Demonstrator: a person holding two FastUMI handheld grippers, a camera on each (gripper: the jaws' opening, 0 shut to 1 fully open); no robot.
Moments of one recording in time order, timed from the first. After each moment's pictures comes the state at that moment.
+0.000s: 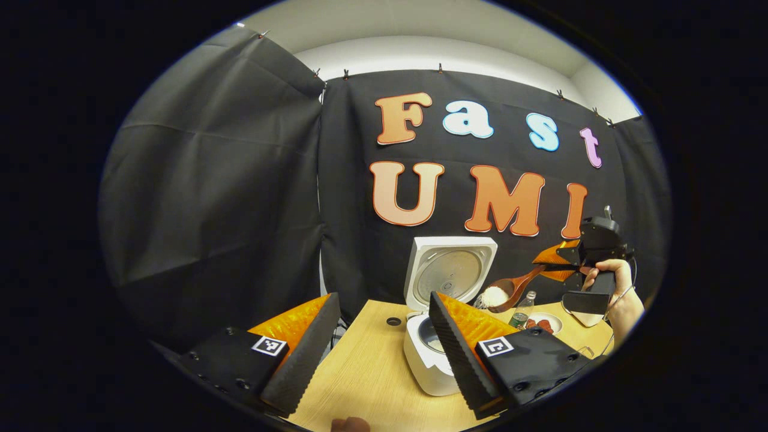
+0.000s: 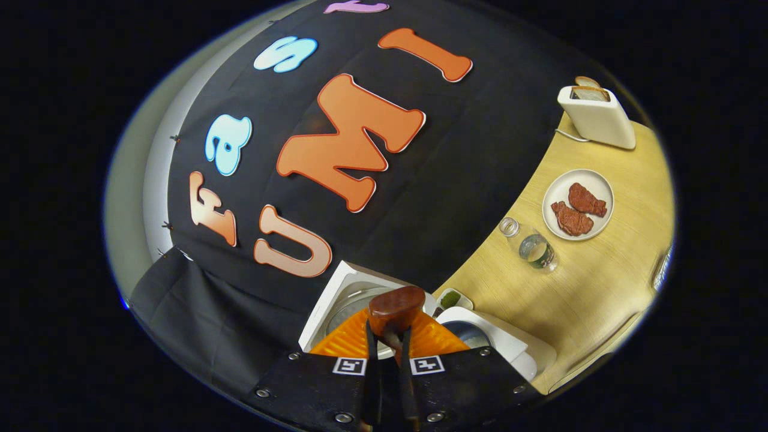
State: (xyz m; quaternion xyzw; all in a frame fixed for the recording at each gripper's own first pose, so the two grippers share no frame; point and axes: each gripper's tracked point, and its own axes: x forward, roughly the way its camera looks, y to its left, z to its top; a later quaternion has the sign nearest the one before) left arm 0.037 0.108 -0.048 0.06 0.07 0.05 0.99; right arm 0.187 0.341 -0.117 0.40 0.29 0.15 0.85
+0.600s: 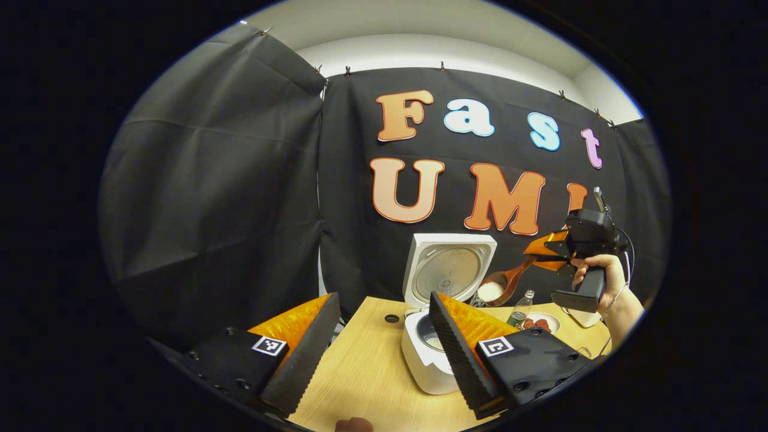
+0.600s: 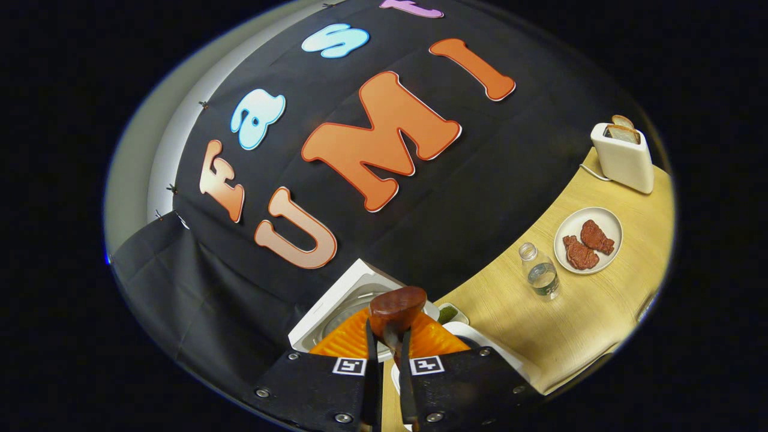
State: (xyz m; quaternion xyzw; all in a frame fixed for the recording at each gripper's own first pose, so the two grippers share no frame) left arm 0.037 0.108 -0.052 0.05 0.08 0.04 0.99; right arm 0.191 0.361 -0.102 0.33 0.26 0.17 0.89
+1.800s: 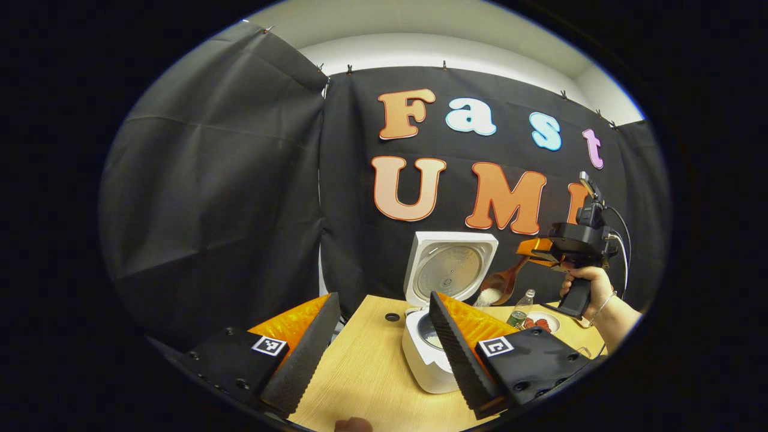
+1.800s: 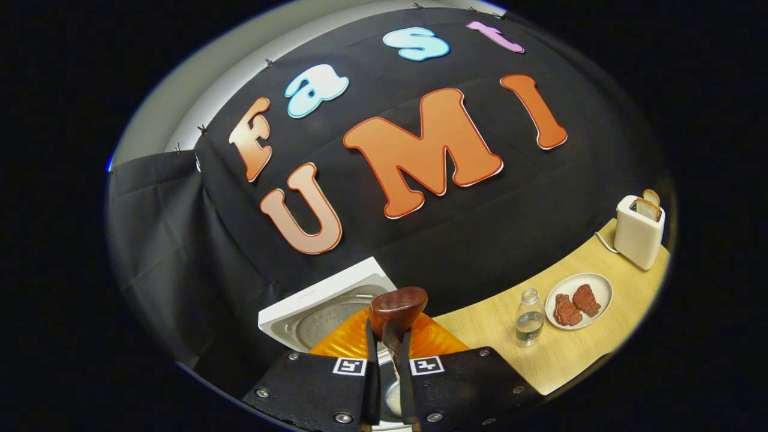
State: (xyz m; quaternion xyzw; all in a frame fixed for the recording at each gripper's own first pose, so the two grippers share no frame) left arm 0.037 0.110 -0.055 0.05 0.08 0.05 0.99; right arm 0.198 0.381 -0.097 0.18 0.18 0.21 0.95
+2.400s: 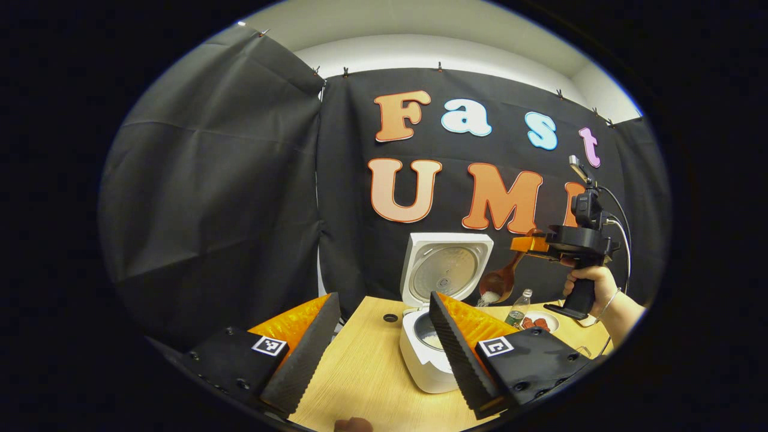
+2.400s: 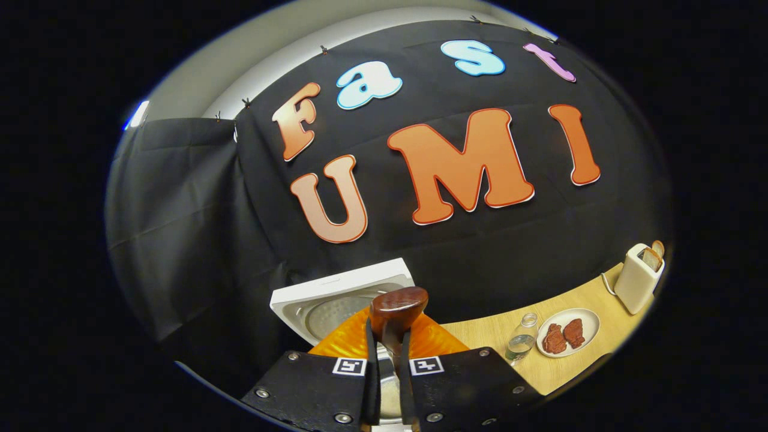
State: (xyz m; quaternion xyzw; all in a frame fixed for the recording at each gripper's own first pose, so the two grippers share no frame) left arm 0.032 0.099 -0.054 0.05 0.08 0.04 0.99; right arm 0.175 0.396 -0.079 0.09 0.14 0.26 0.95
